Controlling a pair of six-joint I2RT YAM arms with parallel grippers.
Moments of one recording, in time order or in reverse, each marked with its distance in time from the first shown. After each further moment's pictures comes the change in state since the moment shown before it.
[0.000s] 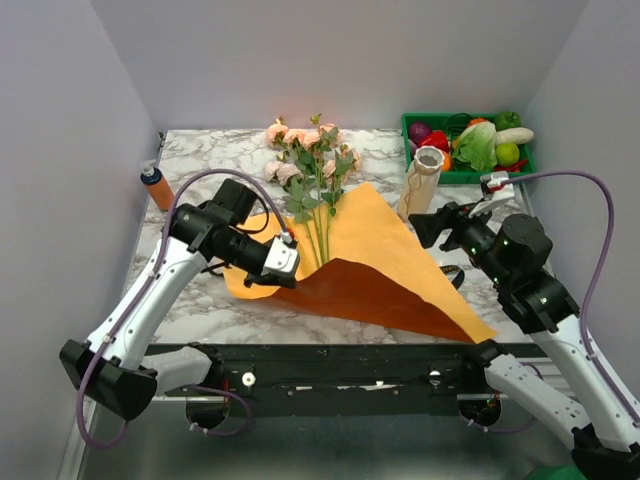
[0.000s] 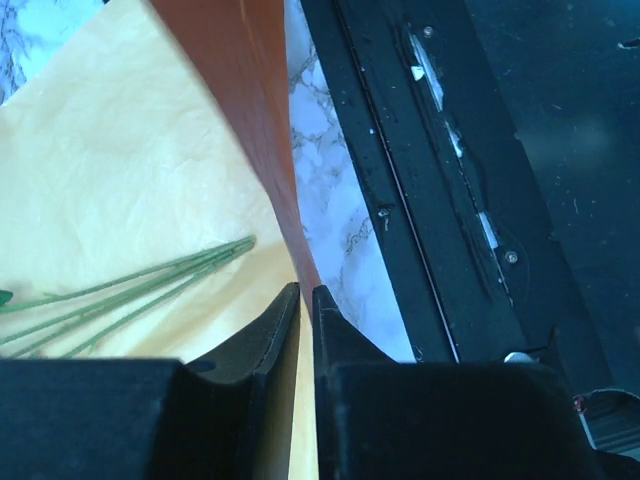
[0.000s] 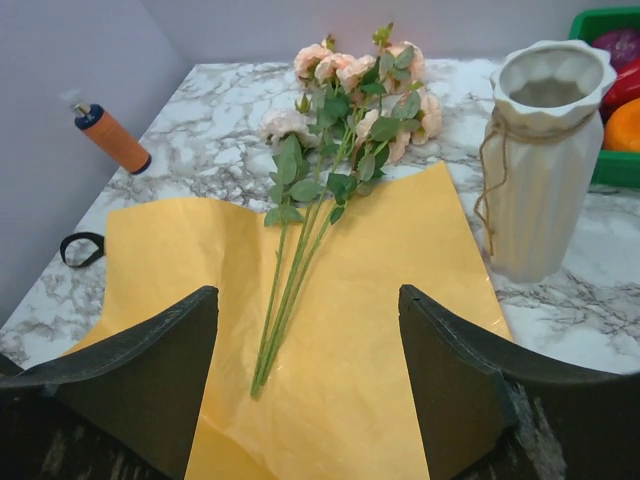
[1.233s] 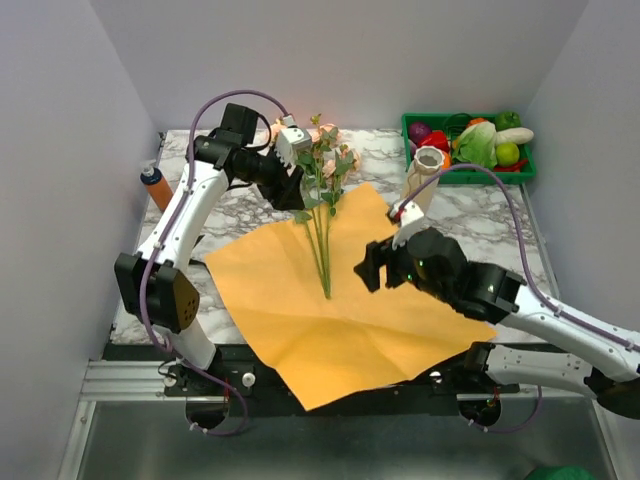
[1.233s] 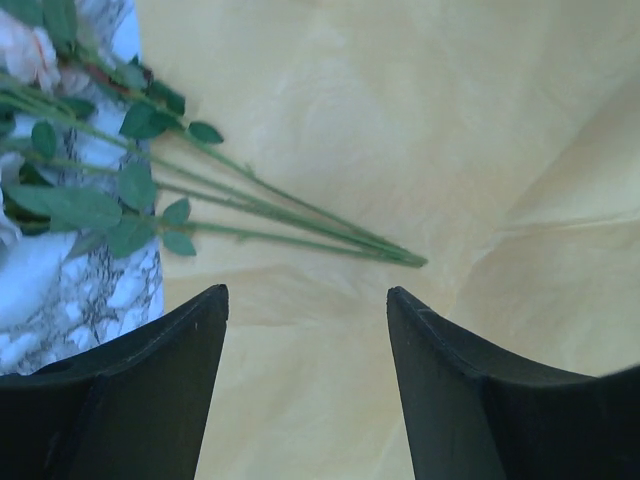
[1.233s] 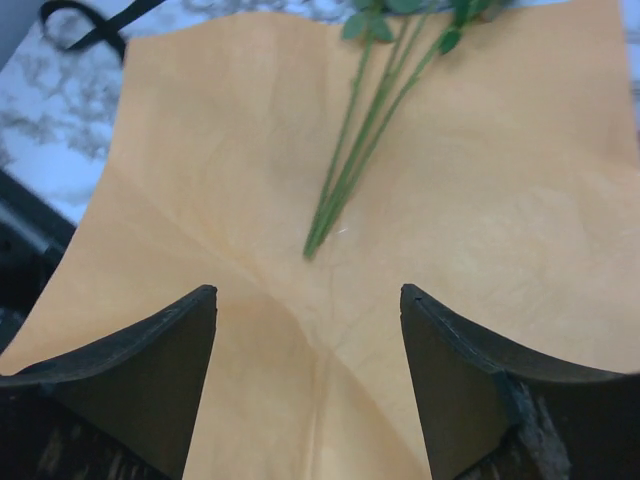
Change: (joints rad) left arm 0.168 0.454 0.463 0.300 -0.222 -0.742; right arm 0.594 0.257 0.064 -0.191 0.299 0.087
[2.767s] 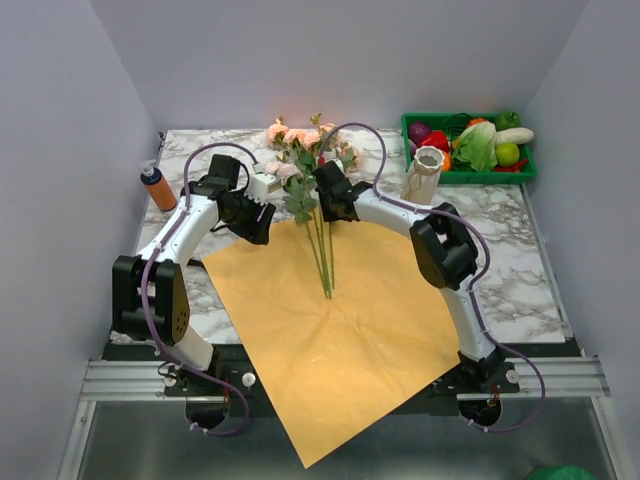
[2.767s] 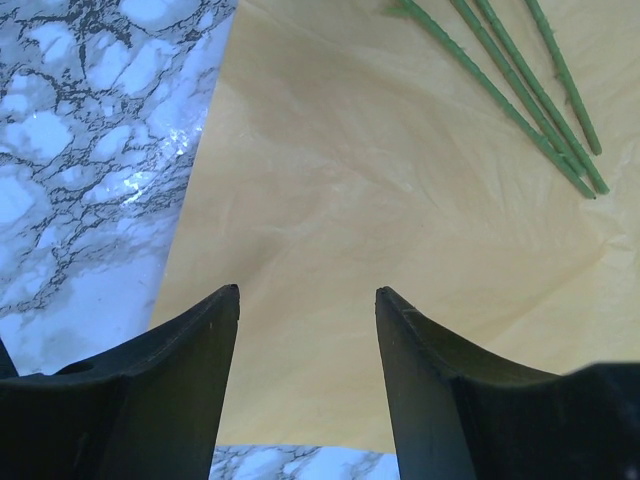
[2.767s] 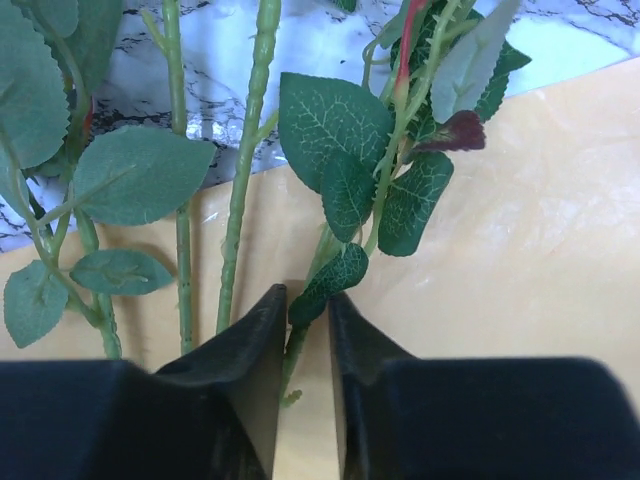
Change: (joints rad) left arm 0.142 -0.078 -0.541 0.262 -0.343 -0.130; right arm -0.393 1.313 0.788 0.114 -0.045 -0.072
